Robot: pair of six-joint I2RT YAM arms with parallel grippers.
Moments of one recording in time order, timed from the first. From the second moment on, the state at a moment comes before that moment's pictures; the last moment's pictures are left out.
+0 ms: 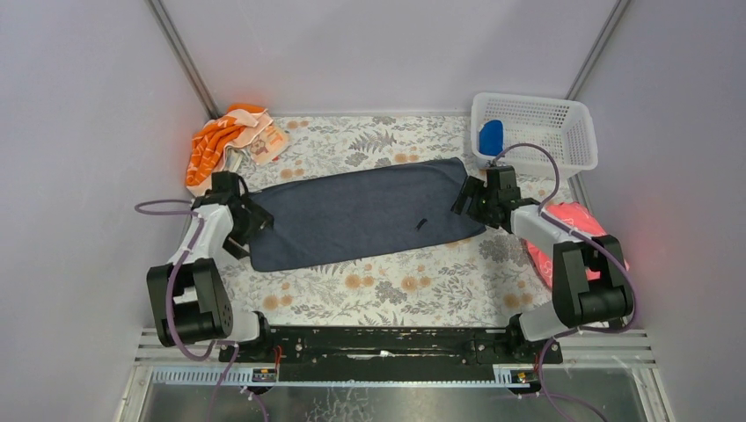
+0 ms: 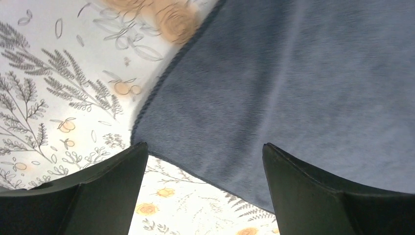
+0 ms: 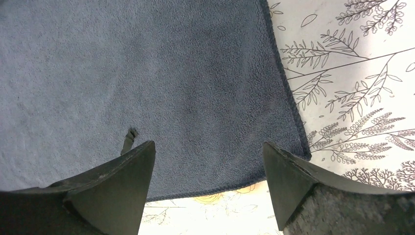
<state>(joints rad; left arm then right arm) 0.21 1.38 0.86 -0.75 -0.03 -0.76 0.17 1.49 0.79 -0.17 -0.06 0.52</state>
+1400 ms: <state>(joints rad) 0.16 1.46 0.76 -0.74 -0.09 -0.82 0.10 1.42 0.69 -0.34 0.09 0.49</state>
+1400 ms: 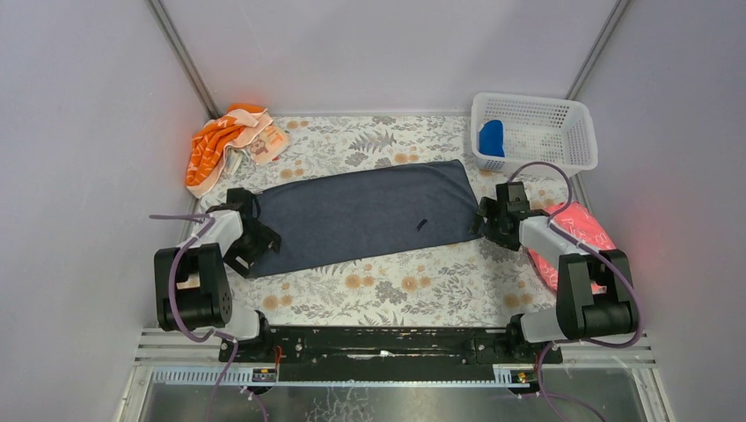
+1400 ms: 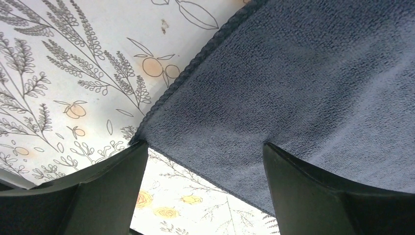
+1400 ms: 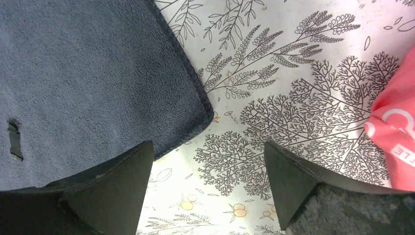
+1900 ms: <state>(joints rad) 0.10 1.43 0.97 -0.79 -0.11 -0.80 0.11 1.47 0.84 -0.30 -0.15 0.47</state>
